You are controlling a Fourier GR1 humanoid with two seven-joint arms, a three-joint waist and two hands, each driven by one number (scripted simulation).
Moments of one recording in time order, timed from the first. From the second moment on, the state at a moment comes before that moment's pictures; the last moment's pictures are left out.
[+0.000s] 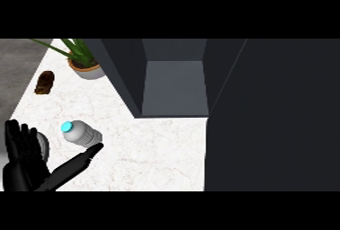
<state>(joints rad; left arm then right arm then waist) 0.22 0.01 -0.05 -1.93 -0.14 0.62 0.07 0.69 -0.07 0.19 -2.46 -0.16 0.22 0.04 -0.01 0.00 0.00</state>
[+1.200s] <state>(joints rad) -0.01 0.04 0.31 -1.04 0.28 0.33 -0.61 0.90 -0.12 0.16 -2.48 -0.13 0.33 -0.15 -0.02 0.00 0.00</state>
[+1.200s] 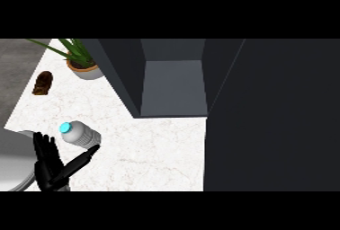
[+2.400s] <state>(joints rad) -0.28 0.06 0.46 -0.46 0.43 0.00 -0.99 0.99 -0.10 0.18 -2.48 -0.11 0.37 -0.22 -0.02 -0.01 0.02</state>
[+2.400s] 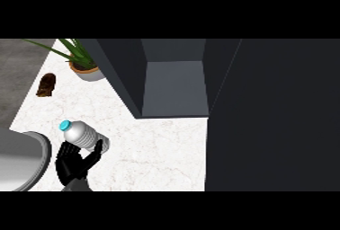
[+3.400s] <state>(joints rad) -0.30 0.01 0.02 -0.58 0.37 -0.18 -0.85 0.99 -0.10 0.18 -2.47 -0.11 0.38 -0.23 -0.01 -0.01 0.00</state>
